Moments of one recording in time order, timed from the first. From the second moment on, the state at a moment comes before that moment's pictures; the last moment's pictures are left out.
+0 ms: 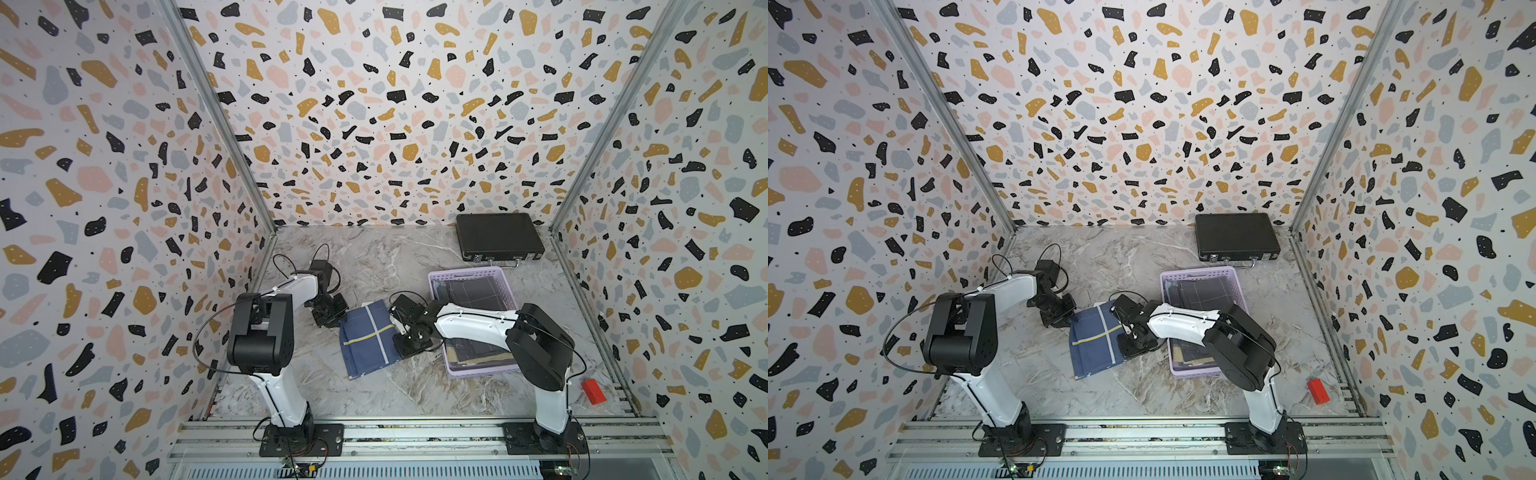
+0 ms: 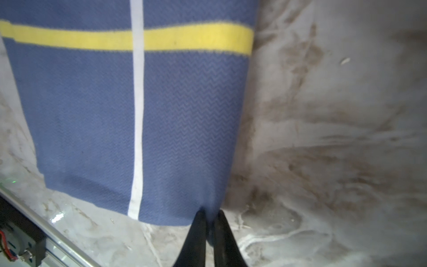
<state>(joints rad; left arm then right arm) -0.06 1.82 1.11 -0.77 0.29 -0.58 0.99 1.95 1.32 -0.63 -0.20 0.52</state>
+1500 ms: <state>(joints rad) -0.82 2.03 1.97 -0.86 0.13 -0.62 0.46 1.06 1.07 -1.17 0.21 0.48</state>
